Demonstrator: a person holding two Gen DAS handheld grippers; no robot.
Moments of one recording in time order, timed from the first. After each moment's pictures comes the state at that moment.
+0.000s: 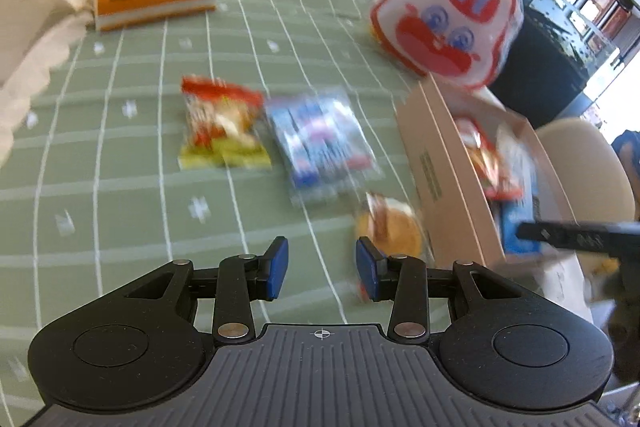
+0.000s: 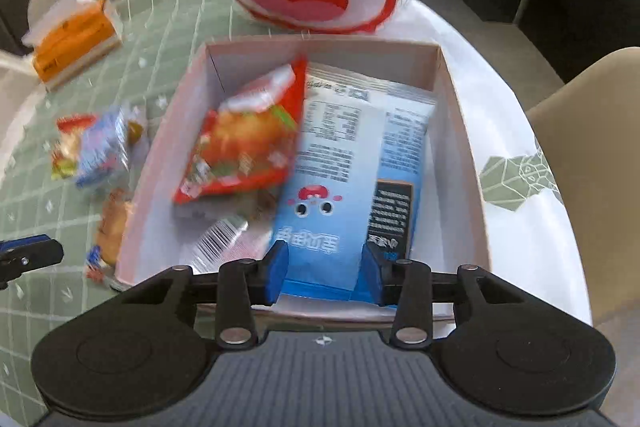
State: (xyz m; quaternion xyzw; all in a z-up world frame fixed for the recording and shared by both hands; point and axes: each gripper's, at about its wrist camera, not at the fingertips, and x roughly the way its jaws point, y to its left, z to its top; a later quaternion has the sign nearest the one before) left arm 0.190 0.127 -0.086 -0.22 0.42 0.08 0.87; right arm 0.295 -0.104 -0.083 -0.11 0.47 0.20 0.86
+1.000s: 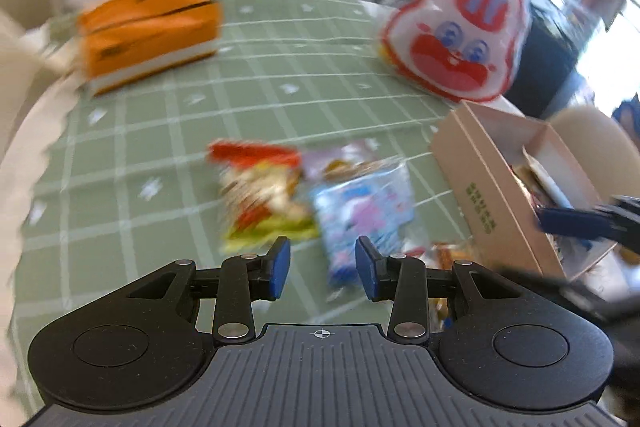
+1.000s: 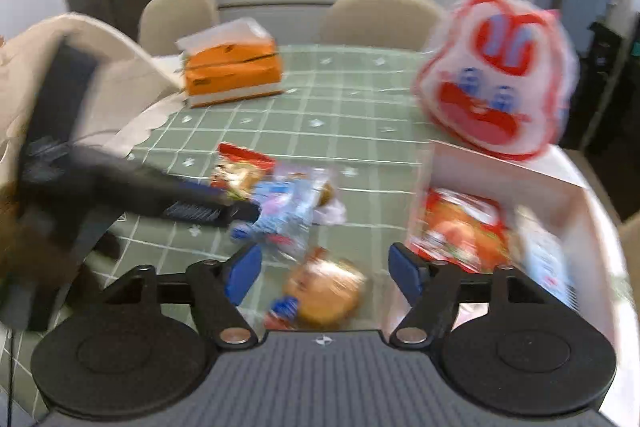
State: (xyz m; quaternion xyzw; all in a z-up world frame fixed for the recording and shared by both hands) left arm 0.200 0.175 -0.098 -0.17 0.41 0.06 0.89; right arm 0.226 0.030 -0.077 -0.17 0.36 0.33 0.86
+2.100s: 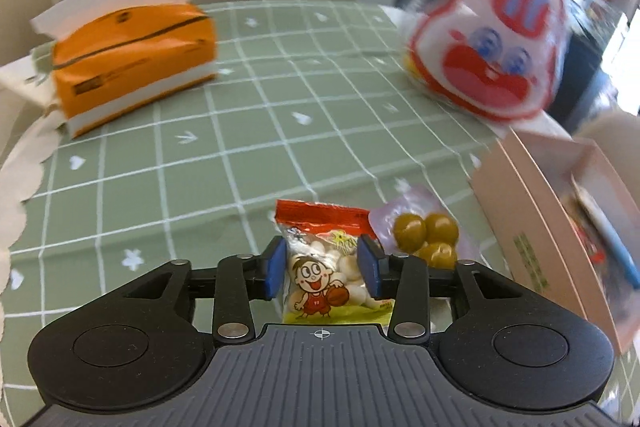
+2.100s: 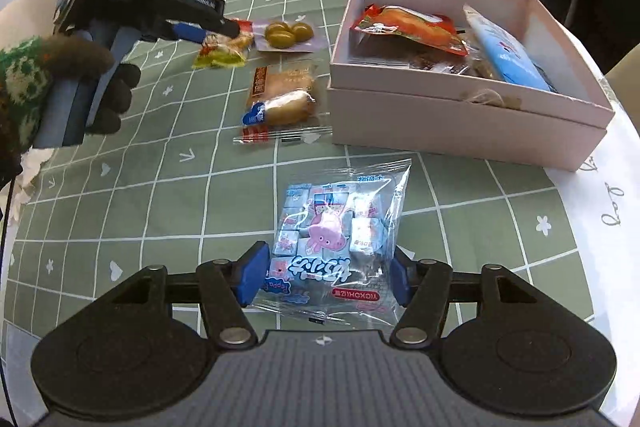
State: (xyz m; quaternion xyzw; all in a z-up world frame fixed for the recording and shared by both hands) left arm 0.269 0.171 -0.112 -0.12 0.42 0.09 0.90; right arm 0.154 -0.080 -0.132 -0.11 0.46 0.27 0.84
